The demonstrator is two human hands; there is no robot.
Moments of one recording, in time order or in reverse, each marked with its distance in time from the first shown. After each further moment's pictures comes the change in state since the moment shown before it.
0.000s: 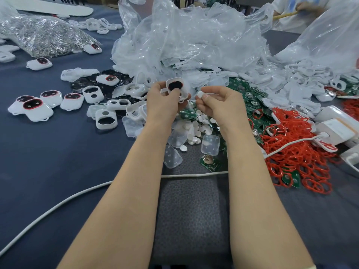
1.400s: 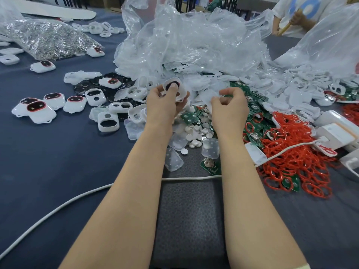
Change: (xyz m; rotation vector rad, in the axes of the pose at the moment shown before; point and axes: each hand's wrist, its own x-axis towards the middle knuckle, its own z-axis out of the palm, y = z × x) left_hand 0.006 0.001 0.001 -0.275 0.033 -0.110; right_hand -0.002 0.005 0.006 -0.417 0.342 -0.153
